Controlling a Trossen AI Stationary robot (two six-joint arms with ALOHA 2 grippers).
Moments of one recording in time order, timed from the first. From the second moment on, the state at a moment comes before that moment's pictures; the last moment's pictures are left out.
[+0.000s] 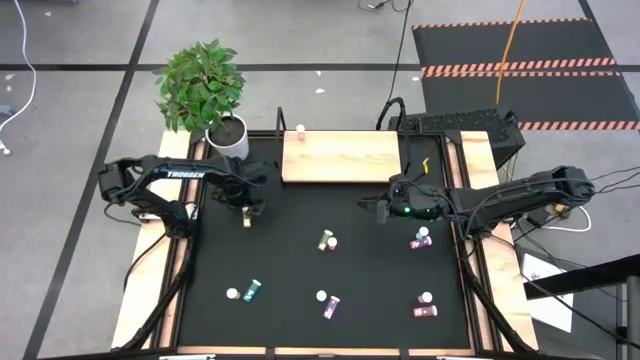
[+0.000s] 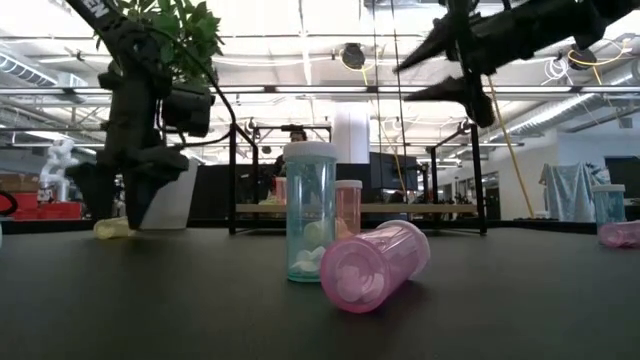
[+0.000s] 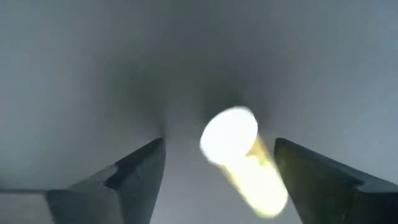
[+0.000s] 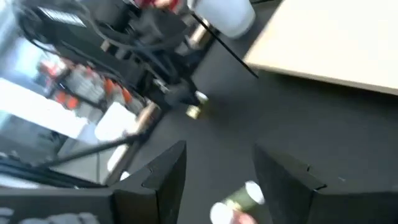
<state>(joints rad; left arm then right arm) 0.45 1.44 0.69 -0.81 0.17 -0.71 0.08 1.08 0.53 0.22 0.32 1.01</state>
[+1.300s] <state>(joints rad) 0.37 1.43 0.66 -0.72 0.10 -0.92 0.05 1.15 0.53 0.41 0.12 0.92</state>
